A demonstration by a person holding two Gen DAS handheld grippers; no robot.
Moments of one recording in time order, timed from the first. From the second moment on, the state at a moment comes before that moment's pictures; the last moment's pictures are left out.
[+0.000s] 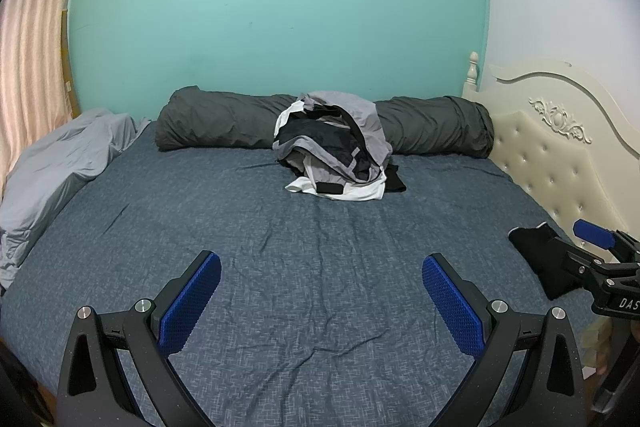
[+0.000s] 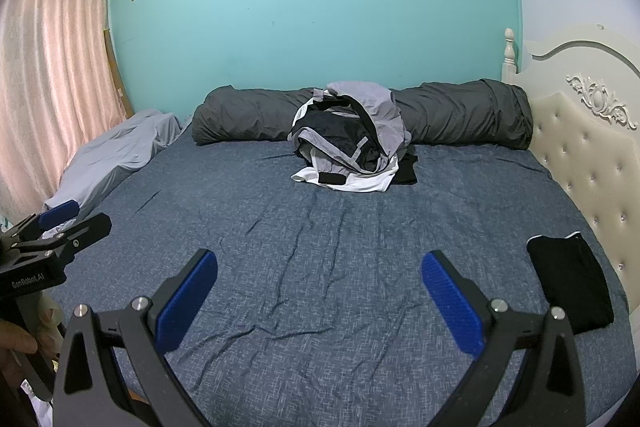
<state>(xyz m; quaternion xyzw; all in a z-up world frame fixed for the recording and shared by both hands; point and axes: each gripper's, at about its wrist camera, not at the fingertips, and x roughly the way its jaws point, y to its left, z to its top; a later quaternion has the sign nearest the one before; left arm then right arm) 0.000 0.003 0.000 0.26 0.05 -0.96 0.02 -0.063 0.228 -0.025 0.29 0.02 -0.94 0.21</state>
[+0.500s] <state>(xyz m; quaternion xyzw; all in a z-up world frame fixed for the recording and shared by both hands) 0.000 0.000 0.003 0.26 0.05 -0.96 0.03 -0.065 0.231 -0.023 0.29 0.02 -0.94 0.20</state>
